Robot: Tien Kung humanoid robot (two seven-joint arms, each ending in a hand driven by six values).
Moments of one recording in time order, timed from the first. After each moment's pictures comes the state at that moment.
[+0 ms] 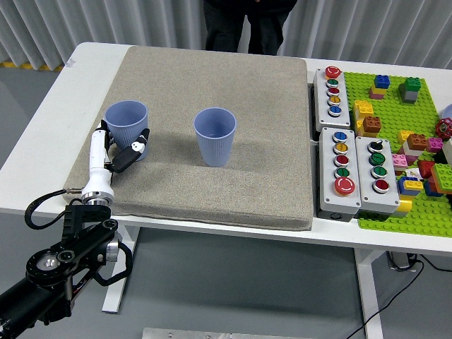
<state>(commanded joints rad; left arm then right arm) -0.35 0.16 -0.89 -0.99 0.93 0.62 -0.40 0.22 -0.10 1.19 0.18 -1.36 -0.02 -0.24</state>
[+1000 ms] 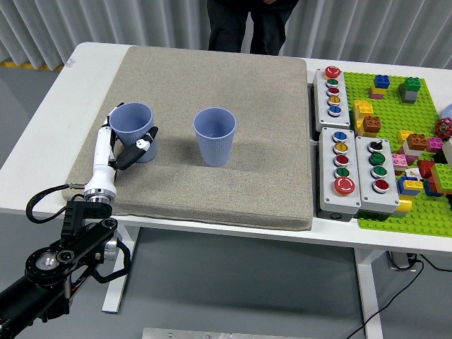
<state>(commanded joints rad) -0.35 0.16 -0.91 -1.01 0.99 0.56 -0.39 0.23 -0.10 1.18 0.18 -1.35 -0.02 -0.24</state>
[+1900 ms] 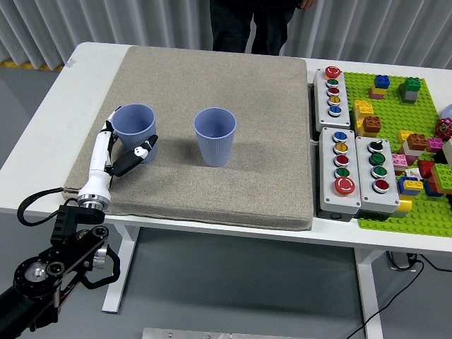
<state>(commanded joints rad) -0.27 0.20 -0.99 -1.11 1.13 0.49 -0.33 0.23 -0.10 1.19 0.18 -1.36 -0.02 -0.24</state>
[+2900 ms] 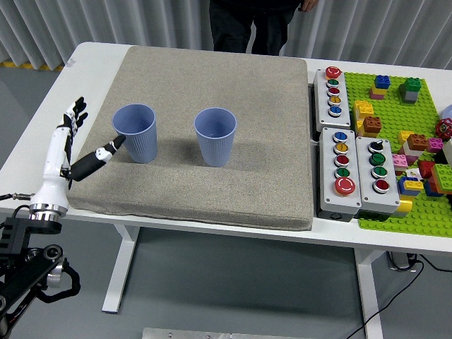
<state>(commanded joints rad) -0.08 0.36 -1.12 -1.51 1.19 0.52 -0.29 0.21 -0.11 1.18 0.18 -1.36 -0.02 -0.24</state>
